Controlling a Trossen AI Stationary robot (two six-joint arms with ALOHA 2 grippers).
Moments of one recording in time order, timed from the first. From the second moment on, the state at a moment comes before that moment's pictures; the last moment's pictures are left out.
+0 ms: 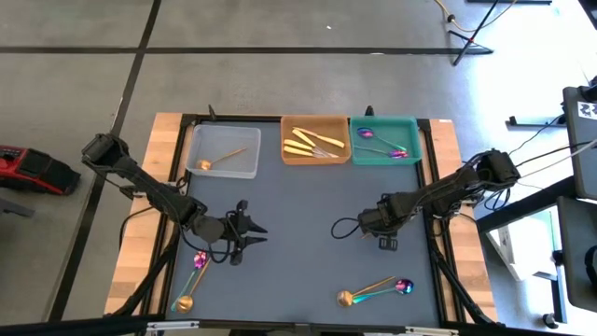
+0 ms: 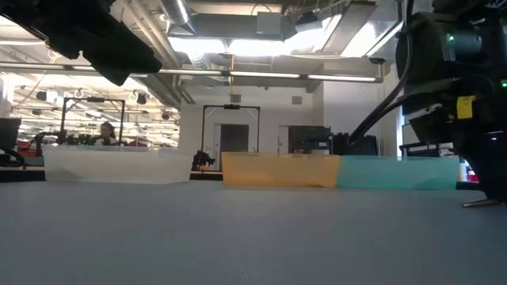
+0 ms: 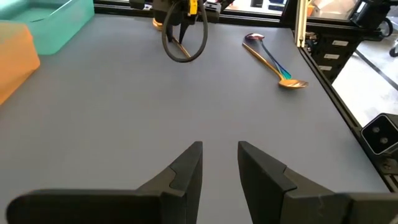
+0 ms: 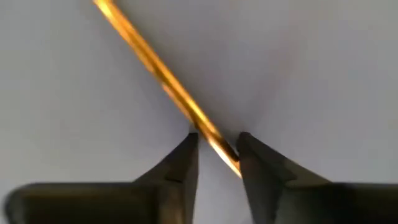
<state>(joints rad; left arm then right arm) -0.54 1.25 0.49 0.30 -0.48 -0.34 0.29 1.51 0.70 -0.86 -0.02 0.41</state>
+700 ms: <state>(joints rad) -0.54 1.25 0.49 0.30 -0.51 -0.36 0.29 1.49 0.71 -0.85 -0.01 0.36</state>
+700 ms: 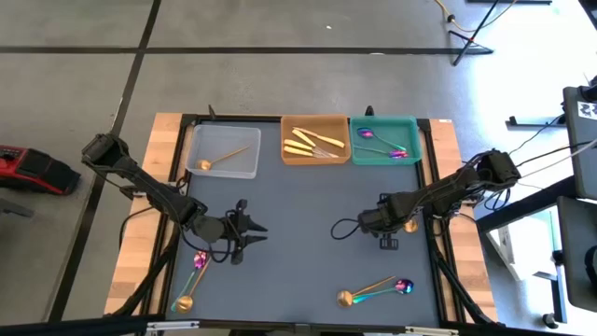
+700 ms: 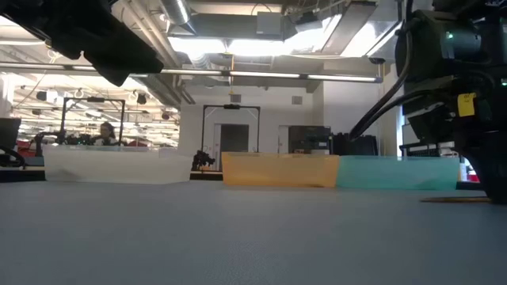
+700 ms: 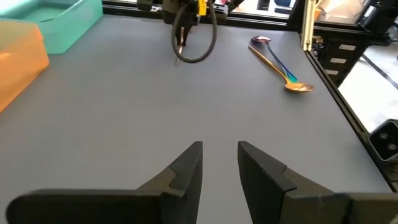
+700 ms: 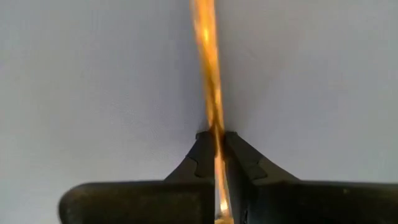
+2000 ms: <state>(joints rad) -0.44 1.01 0.49 0.05 -0.66 0.04 0.01 1.46 1.11 -0.55 0.16 -0.08</state>
